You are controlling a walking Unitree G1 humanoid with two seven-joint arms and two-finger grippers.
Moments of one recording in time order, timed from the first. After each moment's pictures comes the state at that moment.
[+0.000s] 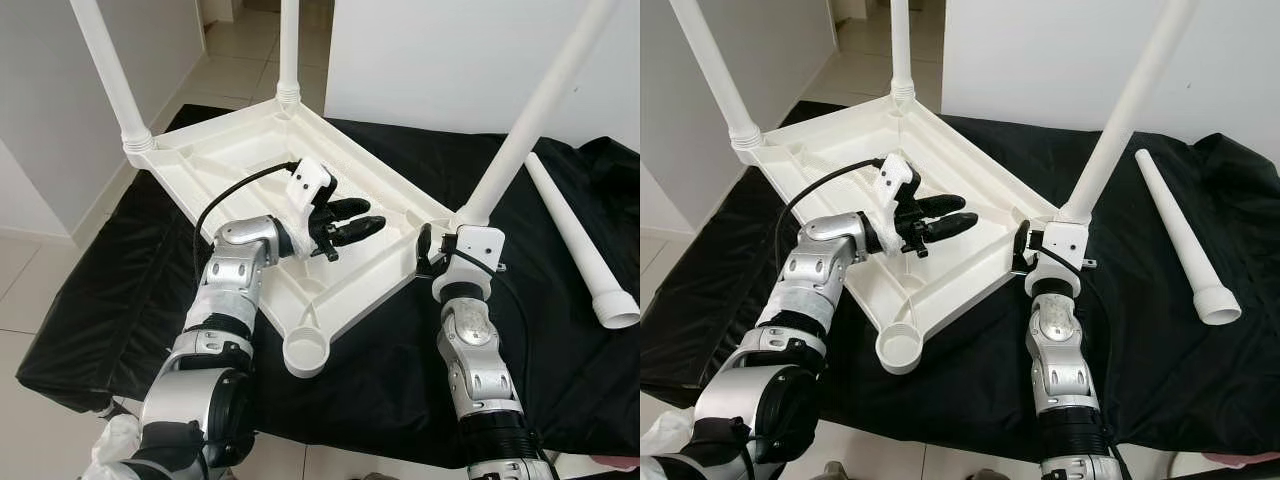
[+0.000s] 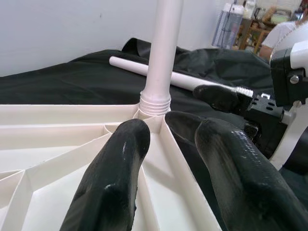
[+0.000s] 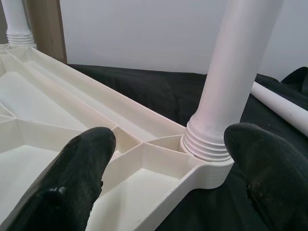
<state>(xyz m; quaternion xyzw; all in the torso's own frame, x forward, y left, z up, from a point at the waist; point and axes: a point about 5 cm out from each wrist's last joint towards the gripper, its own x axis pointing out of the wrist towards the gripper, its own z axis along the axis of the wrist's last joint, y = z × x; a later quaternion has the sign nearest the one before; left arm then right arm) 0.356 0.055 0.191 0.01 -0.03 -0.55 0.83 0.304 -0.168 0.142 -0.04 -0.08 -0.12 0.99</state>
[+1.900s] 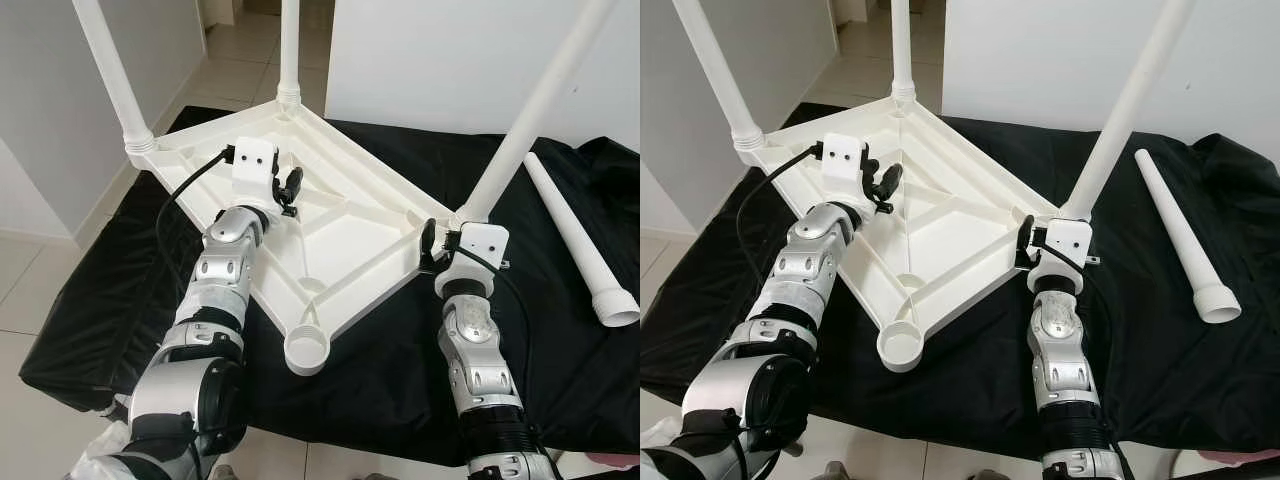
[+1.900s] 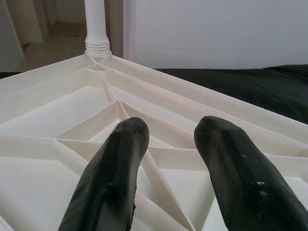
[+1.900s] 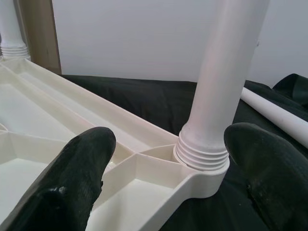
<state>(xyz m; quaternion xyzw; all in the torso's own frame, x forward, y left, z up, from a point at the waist) 0.389 0.097 0.191 -0.01 -0.04 -0.17 0.98 0.308 -0.171 0.145 -0.04 -0.10 -0.13 0.99</state>
